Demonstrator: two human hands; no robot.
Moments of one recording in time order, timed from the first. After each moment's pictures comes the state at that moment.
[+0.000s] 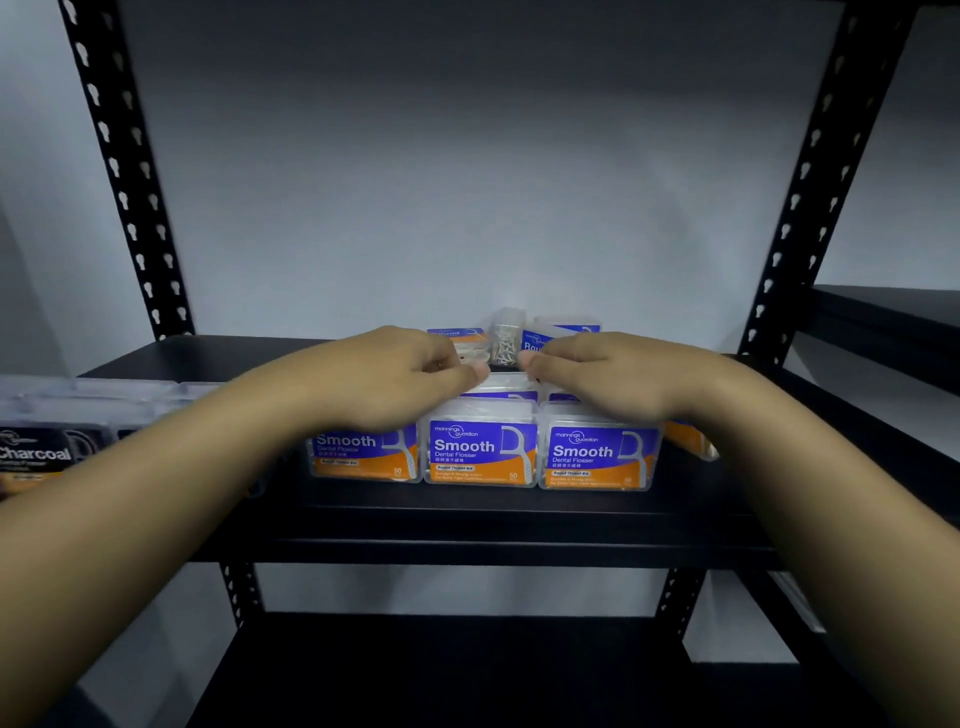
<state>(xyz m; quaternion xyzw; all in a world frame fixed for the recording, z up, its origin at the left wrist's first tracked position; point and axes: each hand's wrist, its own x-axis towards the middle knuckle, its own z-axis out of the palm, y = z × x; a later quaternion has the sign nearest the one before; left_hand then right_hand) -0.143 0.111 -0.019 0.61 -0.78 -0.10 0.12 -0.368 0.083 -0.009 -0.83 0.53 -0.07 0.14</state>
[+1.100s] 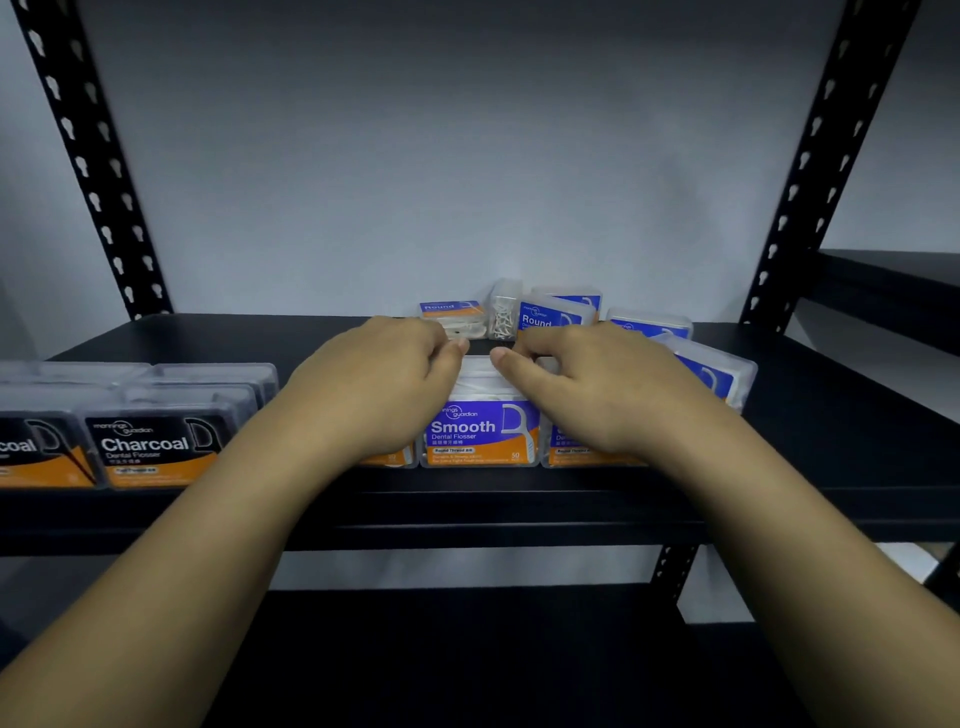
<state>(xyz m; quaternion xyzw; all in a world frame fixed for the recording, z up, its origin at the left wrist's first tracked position) -0.150 0.114 -0.048 0.62 -0.76 0.03 0.21 -0.345 0.107 -0.040 -0.81 0.56 -0.17 0.01</state>
